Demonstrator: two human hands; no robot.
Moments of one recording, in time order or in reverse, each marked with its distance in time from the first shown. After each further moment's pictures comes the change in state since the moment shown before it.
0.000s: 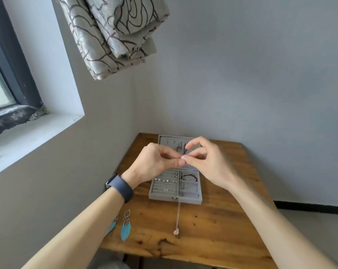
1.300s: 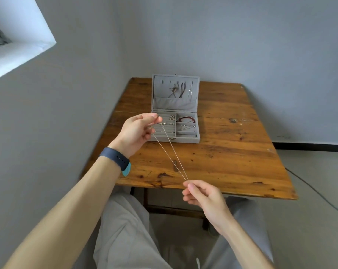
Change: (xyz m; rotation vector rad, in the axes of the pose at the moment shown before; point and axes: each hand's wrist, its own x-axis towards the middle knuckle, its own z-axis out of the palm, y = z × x) left_hand -0.052 -0.086 0.039 -0.738 0.181 -0.546; right_hand -0.221 0.077 0.116 0.535 0.000 0.614
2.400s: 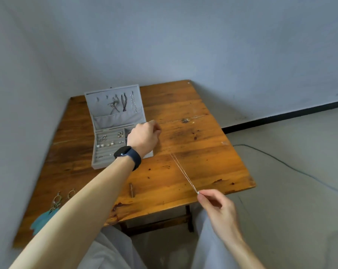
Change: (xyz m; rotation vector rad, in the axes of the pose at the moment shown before) left_hand 0.099 -0.043 0.162 1.316 -0.046 0.424; right_hand -0.023 0.027 -0.096 -0.054 0.568 0.026
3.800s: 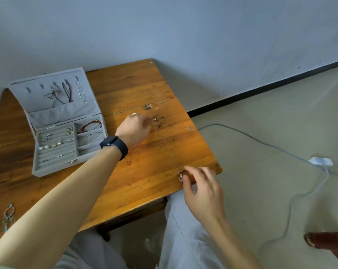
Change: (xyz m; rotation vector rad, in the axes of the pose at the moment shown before) left_hand 0.038 0.048 0.084 -0.031 -0.258 0.166; right_hand 0.034 0.020 -0.042 -0.647 0.302 -0.385
